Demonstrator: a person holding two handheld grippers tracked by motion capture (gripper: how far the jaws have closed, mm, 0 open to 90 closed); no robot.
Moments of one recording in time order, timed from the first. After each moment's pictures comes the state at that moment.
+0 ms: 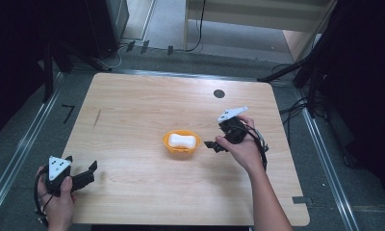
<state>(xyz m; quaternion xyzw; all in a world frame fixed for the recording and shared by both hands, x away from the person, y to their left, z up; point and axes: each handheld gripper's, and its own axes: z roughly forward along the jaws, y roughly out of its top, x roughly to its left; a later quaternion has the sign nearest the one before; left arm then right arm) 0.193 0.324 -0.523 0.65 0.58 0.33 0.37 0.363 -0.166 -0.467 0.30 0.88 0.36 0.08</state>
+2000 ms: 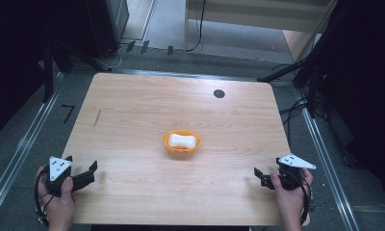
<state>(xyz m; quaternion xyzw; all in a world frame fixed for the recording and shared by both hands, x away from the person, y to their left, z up) 0.192 0.322 -0.523 0.65 0.57 0.33 0.36 0.246 -0.323 -0.537 0.50 0.74 0.40 0.20</state>
